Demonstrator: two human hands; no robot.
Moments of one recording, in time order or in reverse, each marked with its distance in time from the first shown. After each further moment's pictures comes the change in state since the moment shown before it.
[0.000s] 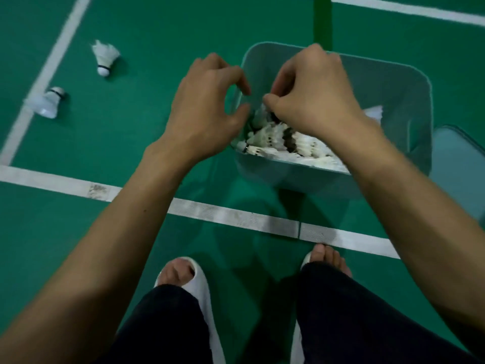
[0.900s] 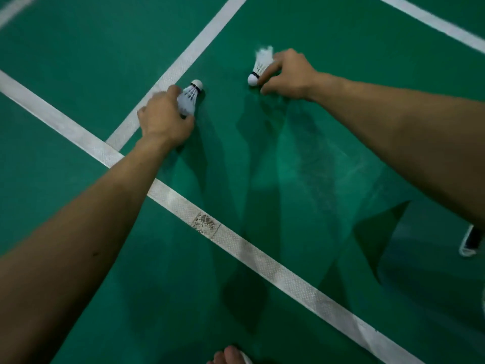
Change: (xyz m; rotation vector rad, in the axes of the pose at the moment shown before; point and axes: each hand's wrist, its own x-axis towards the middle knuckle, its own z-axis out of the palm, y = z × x) left_hand -0.053 -0.430 -0.060 0.206 0.029 -0.895; right_hand 0.264 -0.242 0.303 0.007 -0.516 -0.304
